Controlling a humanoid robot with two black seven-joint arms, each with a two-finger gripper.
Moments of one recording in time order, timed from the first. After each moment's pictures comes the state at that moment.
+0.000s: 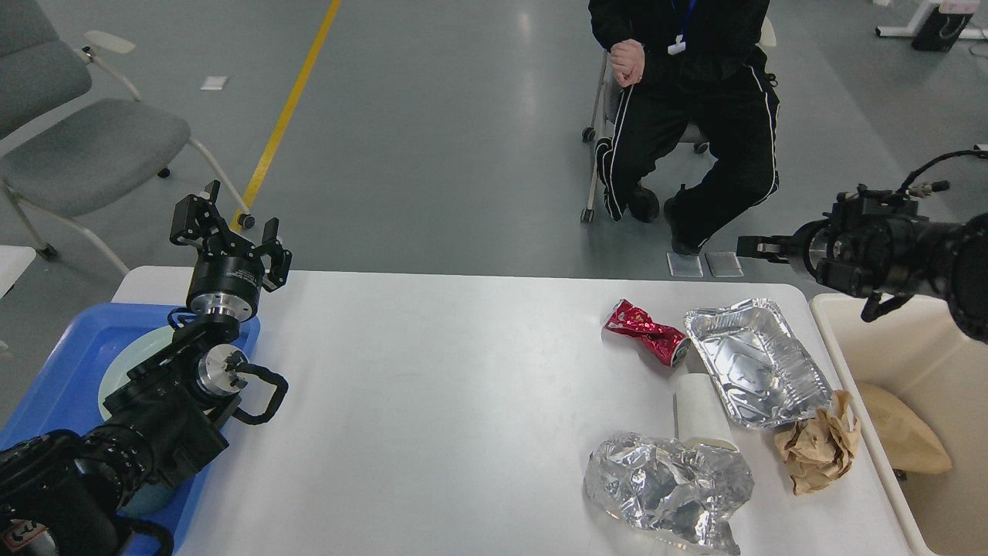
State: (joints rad) left arm -0.80 0.12 -0.55 -0.24 -0.23 -0.33 -0.63; right arm 1.55 -0.17 -1.52 0.84 0.02 0.03 0.07
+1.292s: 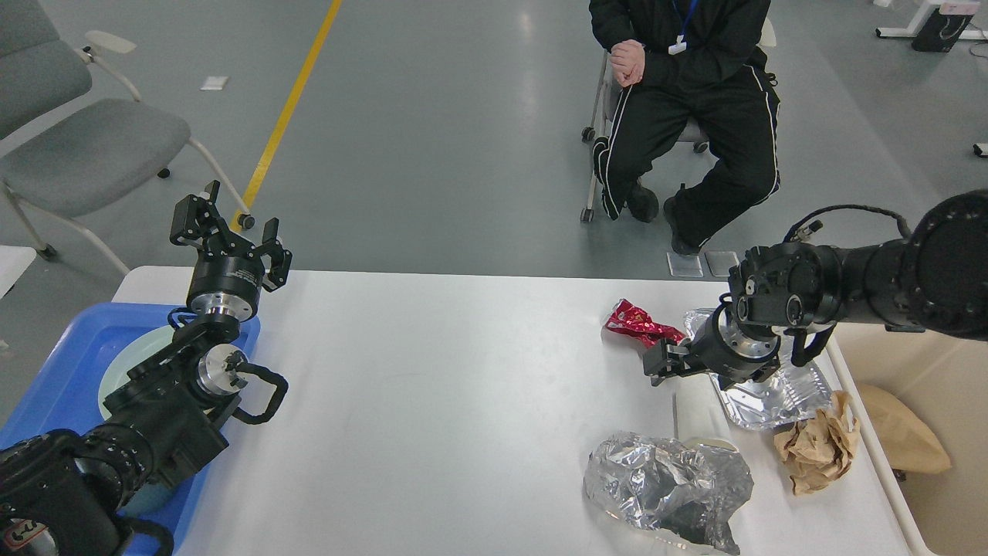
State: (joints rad) left arm -0.80 0.12 -0.55 -0.24 -0.23 -0.33 -0.63; right arm 1.54 -0.11 -1.28 0.98 -0.09 0.44 0.06
